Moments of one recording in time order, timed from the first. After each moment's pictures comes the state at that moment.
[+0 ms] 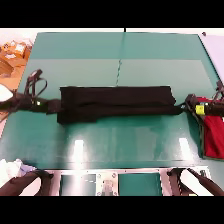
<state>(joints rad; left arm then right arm) 0.03 -1.02 0.91 1.00 -1.16 -1.36 -0.46 -1.03 0.80 -0.93 1.07 1.54</state>
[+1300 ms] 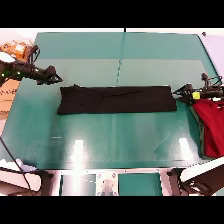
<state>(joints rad) 0.18 -1.64 1.49 0.82 -1.25 -1.25 -0.57 -1.88 1.40 -0.81 1.30 1.17</state>
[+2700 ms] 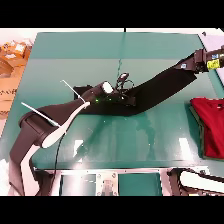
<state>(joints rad) -0.64 -1.99 1.62 0.67 -0.75 -1.28 -0.29 -1.34 1.59 -0.75 1.59 1.27</state>
